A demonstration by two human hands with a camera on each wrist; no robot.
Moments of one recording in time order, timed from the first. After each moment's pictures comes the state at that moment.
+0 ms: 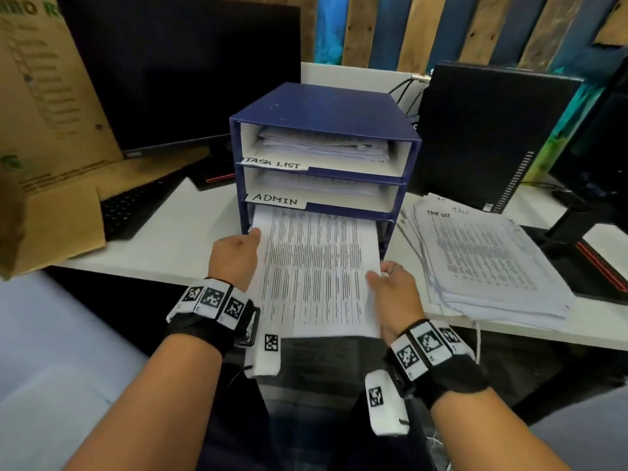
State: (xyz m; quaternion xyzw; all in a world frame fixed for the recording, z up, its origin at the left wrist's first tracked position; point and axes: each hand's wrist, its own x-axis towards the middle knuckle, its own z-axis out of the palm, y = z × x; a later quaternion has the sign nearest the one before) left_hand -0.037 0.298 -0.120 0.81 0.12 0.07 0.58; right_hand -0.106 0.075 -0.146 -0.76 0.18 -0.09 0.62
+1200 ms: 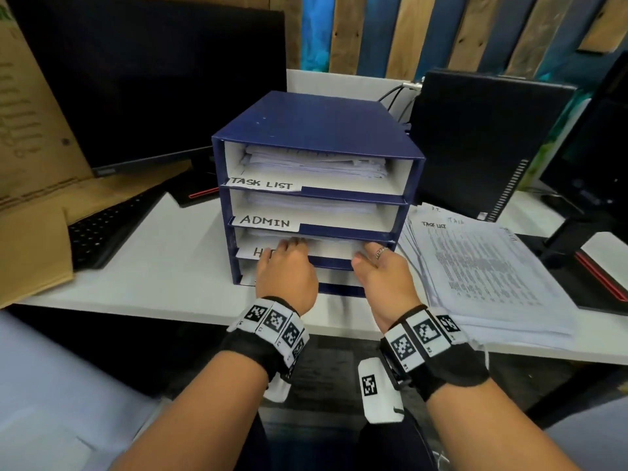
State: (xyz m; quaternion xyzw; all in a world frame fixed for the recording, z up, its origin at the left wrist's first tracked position) left_hand -0.011 0.228 -0.125 0.96 -0.13 0.14 0.21; right_hand -0.053 0.084 -0.123 -0.74 0.13 -0.14 0.65
